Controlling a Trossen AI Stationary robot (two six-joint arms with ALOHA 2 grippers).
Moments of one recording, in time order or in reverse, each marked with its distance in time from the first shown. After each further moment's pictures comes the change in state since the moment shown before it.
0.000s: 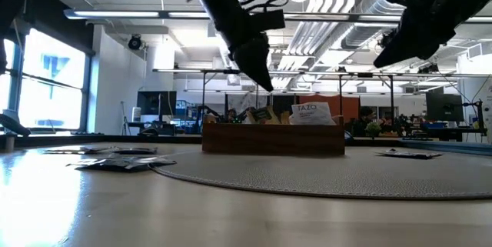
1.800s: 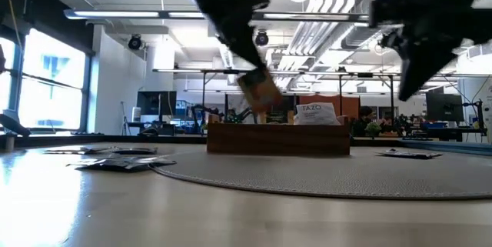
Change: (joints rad) left arm -0.012 -0.144 -0.114 0.081 0.108 -0.026; right arm 0.004 0.432 0.311 -0.495 -0.139 0.087
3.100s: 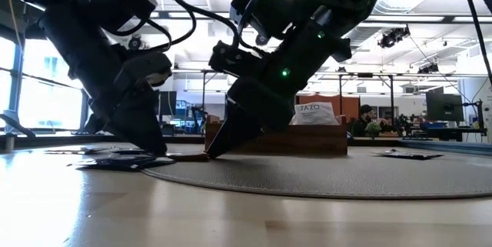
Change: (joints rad) left arm -0.371 -0.151 -0.751 0.423 -0.123 -1.205; right arm -0.211 0.752 0.341 1.002 -0.257 -0.601
